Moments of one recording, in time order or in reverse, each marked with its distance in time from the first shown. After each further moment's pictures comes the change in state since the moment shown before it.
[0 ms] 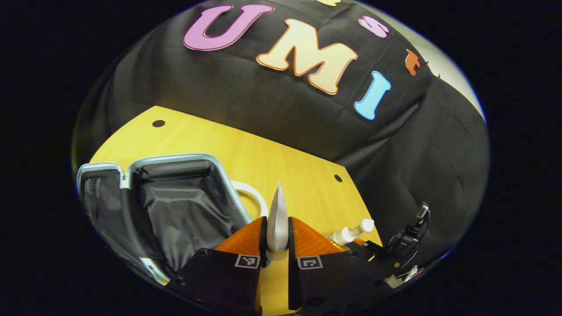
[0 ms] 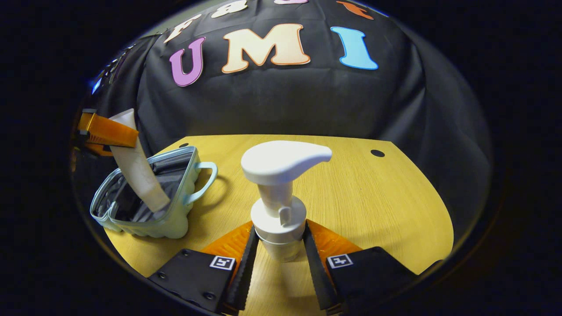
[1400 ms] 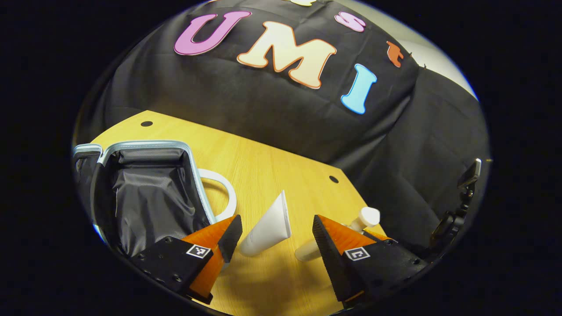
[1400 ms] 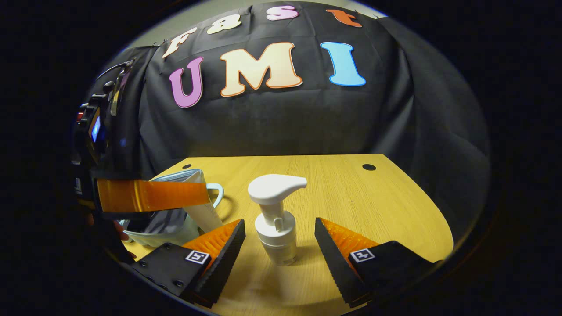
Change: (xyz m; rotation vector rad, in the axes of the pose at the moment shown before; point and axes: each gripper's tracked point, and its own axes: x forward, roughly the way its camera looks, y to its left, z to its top) left arm 0.076 -0.064 -0.063 0.054 -0.127 0.003; right arm -0.033 -0.010 0.022 0.067 -0.129 -0.014
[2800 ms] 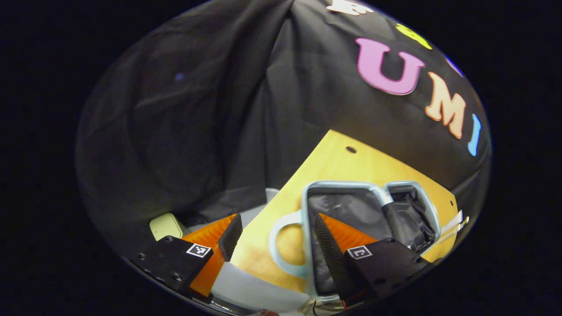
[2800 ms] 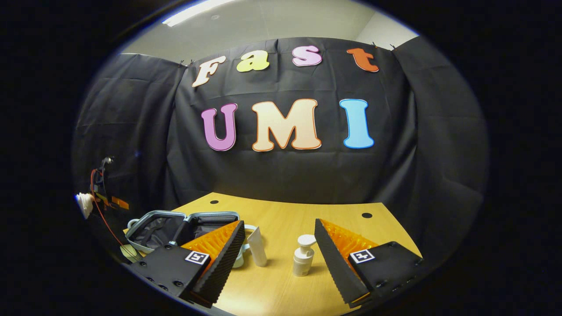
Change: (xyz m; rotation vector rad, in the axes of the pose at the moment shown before) left arm -0.334 0.456 0.091 -0.081 -0.077 0.652; right arm -0.150 0.059 0.128 -0.072 -0.265 0.070
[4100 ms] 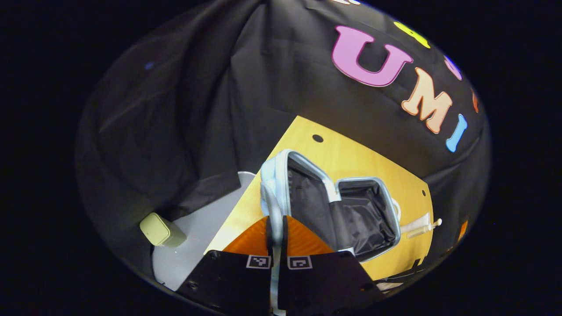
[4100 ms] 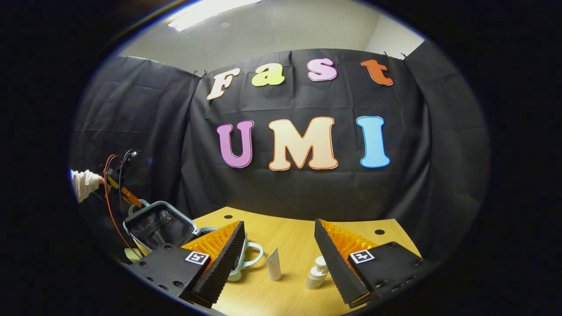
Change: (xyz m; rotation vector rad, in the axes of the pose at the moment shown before) left arm 0.002 -0.022 0.023 -0.016 0.276 -0.138; right arm 0.000 0.041 0.054 -0.004 -0.095 0.096
